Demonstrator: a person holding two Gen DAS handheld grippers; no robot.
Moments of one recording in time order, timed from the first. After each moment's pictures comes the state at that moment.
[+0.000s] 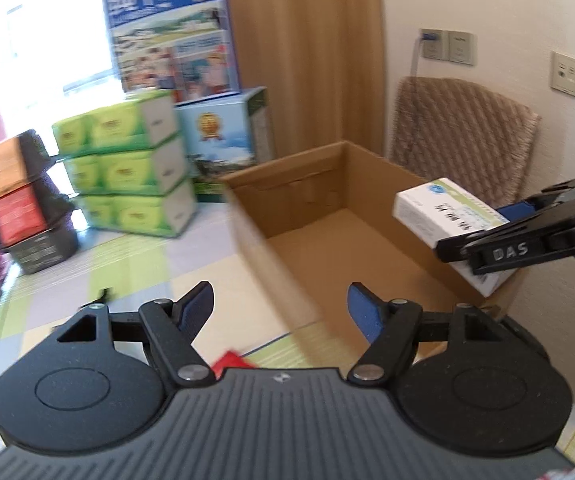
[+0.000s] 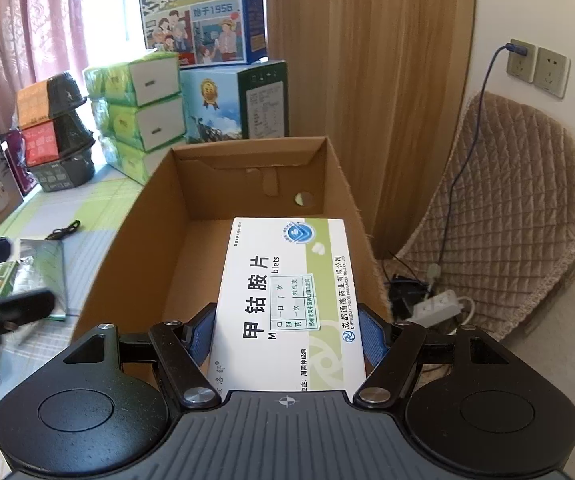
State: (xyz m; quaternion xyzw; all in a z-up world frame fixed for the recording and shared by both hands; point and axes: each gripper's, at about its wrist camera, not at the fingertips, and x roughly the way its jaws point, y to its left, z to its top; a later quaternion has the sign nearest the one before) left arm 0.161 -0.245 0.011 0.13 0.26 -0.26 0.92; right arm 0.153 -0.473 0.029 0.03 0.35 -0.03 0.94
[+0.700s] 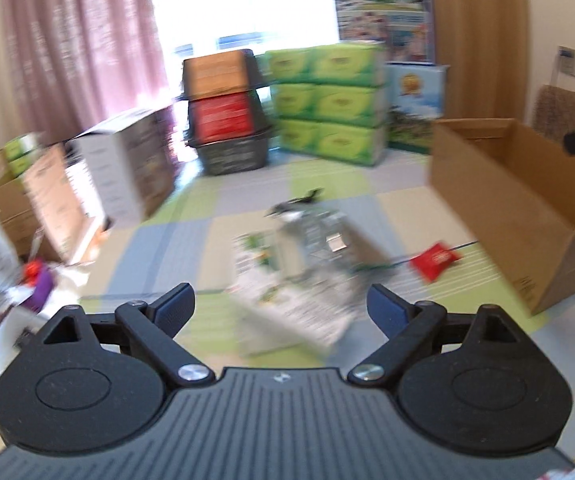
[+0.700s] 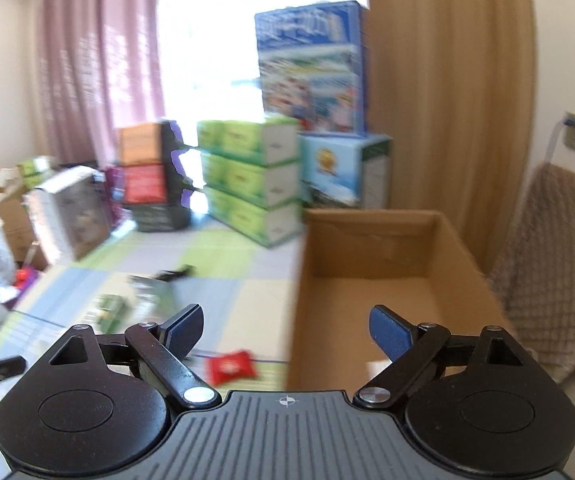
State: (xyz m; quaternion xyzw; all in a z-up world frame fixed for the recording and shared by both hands) left arm 0.108 -0.019 -0.009 0.09 0.29 -0.07 0.95; right arm 0.111 -0.345 0.068 0.02 0.26 0.06 0.96
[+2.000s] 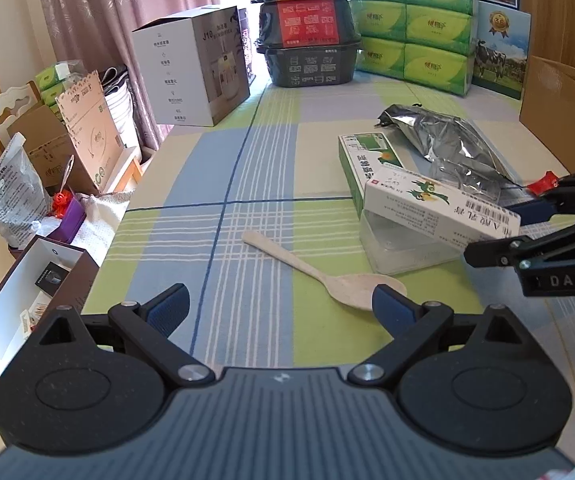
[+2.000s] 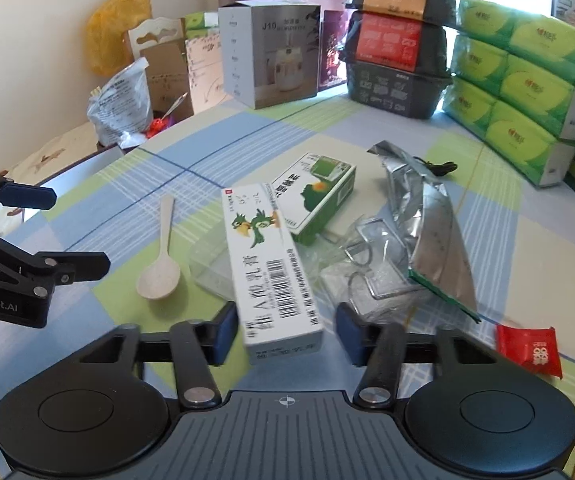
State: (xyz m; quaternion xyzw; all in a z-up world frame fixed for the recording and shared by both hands) left arm 0.150 0.073 -0.091 0.08 0.37 -0.02 0.93; right arm 0.186 -0.141 -0.091 -0.10 0.37 0.29 0.88
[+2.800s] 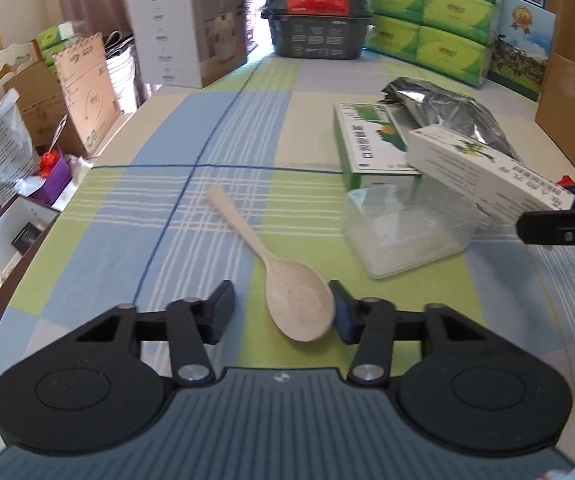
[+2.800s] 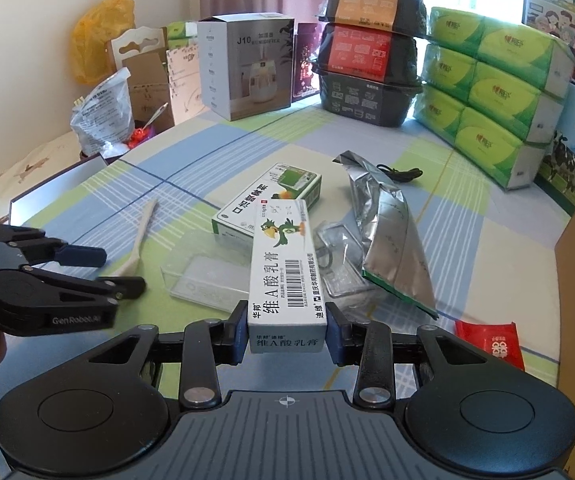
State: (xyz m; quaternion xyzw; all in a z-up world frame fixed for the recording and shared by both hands) left arm 0.170 0.062 -0.130 0.02 0.39 0.00 0.92; right arm 0.179 -0.159 -0.074 -0.10 0.36 0.25 0.89
